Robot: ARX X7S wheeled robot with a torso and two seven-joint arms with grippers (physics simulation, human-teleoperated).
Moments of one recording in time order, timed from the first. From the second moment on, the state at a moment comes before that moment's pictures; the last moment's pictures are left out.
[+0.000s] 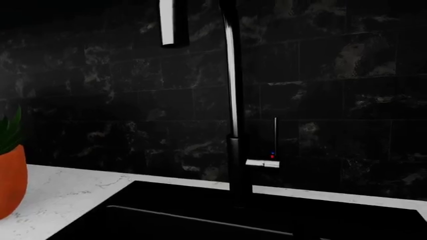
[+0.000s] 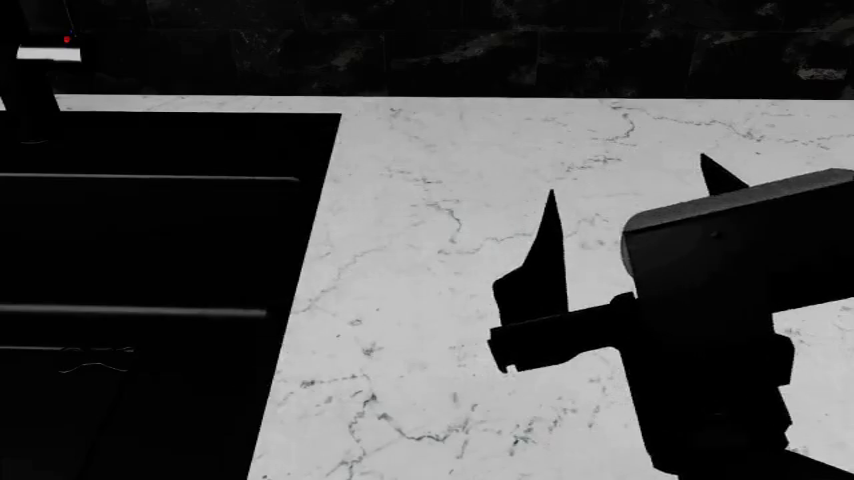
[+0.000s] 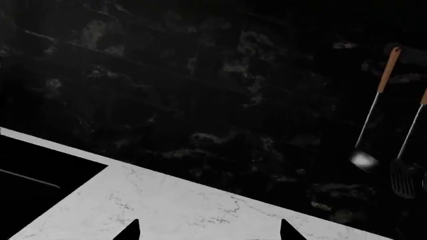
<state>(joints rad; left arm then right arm) -0.58 -0.39 -0.20 0.59 -0.28 -1.07 -0.23 1.28 1.06 -1.35 -0.52 1.14 0.16 0.90</state>
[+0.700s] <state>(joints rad) -0.56 -0.39 -0.21 0.64 -0.31 -1.09 -0.23 1.22 1.13 -1.32 -0.57 1.08 0.03 0.94</state>
